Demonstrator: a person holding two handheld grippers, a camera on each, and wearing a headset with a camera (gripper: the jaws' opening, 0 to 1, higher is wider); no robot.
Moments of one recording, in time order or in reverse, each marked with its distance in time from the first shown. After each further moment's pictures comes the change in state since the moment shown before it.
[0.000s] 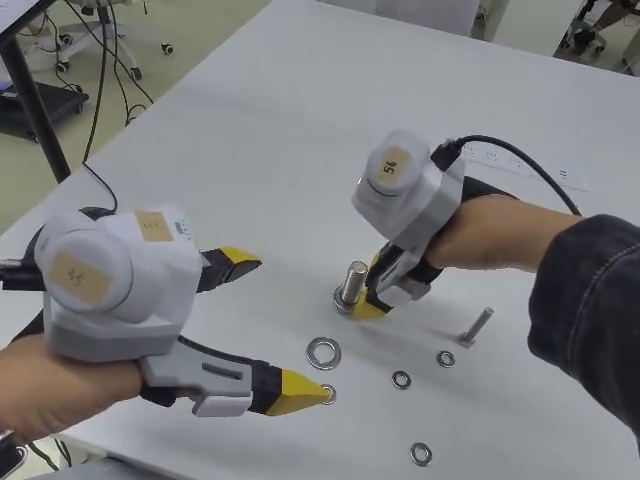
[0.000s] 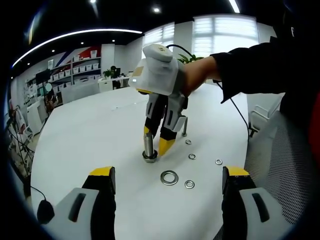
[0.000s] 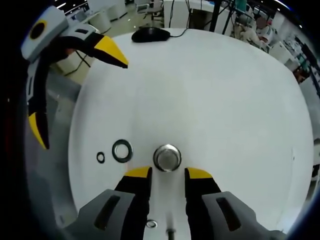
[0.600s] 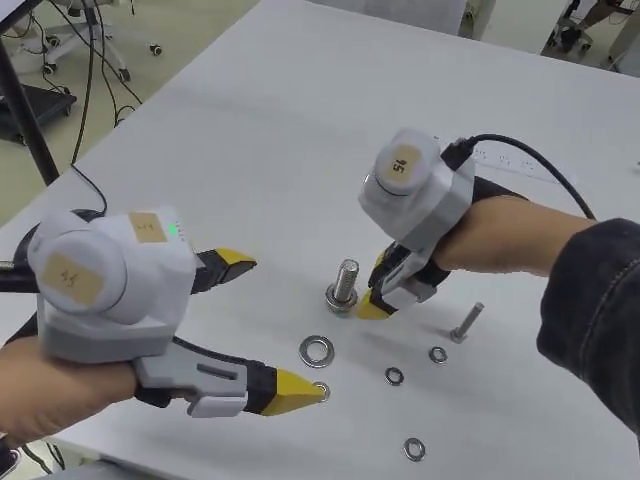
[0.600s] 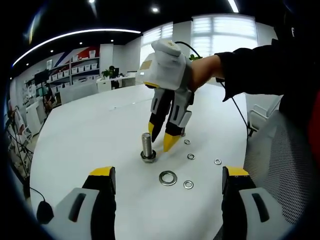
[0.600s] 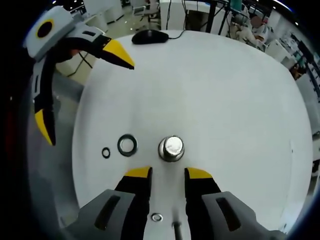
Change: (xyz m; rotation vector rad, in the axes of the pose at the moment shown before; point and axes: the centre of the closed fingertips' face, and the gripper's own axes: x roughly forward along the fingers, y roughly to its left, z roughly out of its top) left arm 0.002 -0.003 0.000 0.004 0.003 -0.012; right arm -0.009 0.005 -0.009 0.026 -0.012 -0.015
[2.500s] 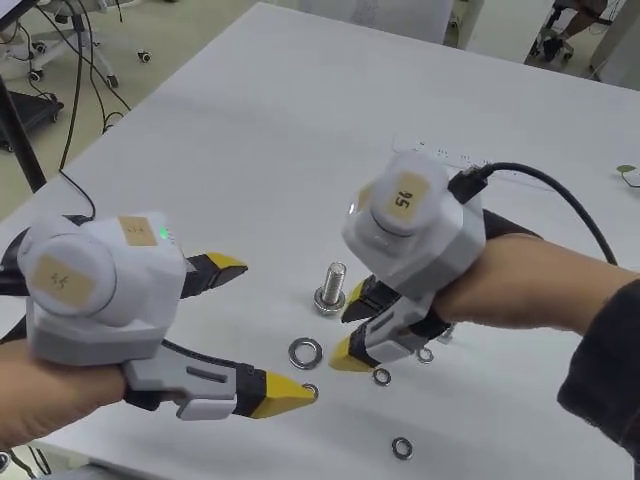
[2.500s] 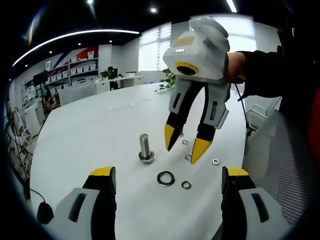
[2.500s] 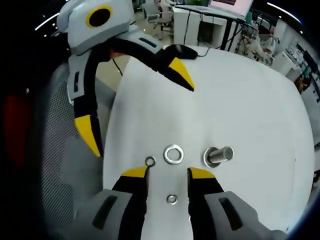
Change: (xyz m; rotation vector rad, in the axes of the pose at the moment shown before) left arm 0.000 -0.003 0.002 0.010 -0.003 -0.009; right arm -0.022 0.070 0.020 -0.061 -0.084 0.048
